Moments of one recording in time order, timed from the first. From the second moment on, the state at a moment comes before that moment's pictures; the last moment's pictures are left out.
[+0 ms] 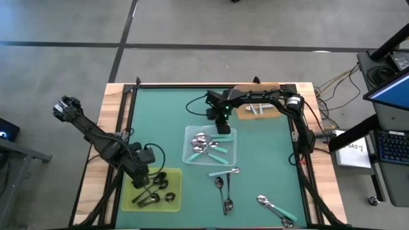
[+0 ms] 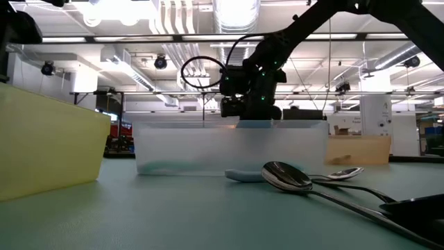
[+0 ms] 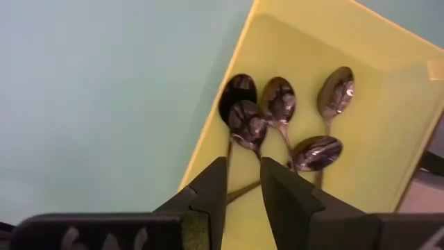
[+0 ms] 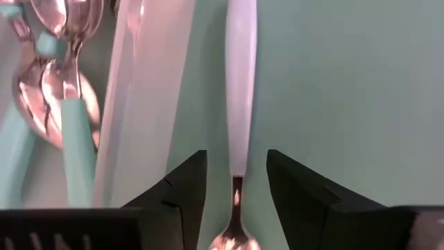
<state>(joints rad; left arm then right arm) -0.66 1.18 0.98 -1.11 -0.11 -1.06 -0.40 2.10 1.52 -0.74 -0.31 -0.47</state>
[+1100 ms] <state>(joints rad) -0.66 1.17 0.98 -1.17 -0.20 -1.03 -0.42 2.17 1.60 -0.76 -0.27 -0.47</state>
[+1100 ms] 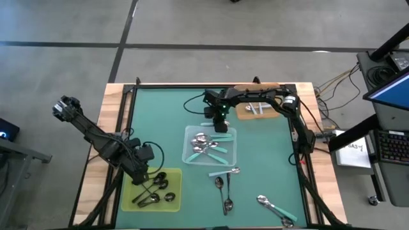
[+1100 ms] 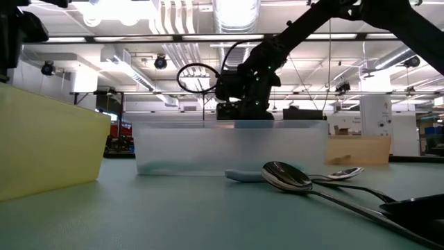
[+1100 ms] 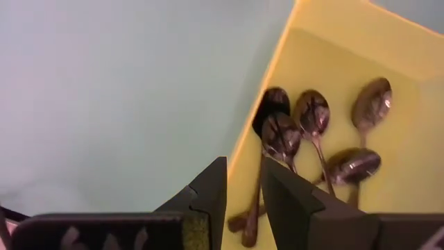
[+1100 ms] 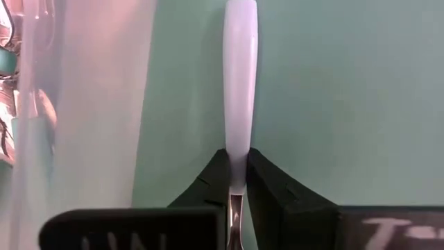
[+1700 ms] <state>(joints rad) -0.66 1.17 0.98 -1.17 -0.74 -1.02 -0.70 1.89 1.61 -0.89 -0.26 -0.43</state>
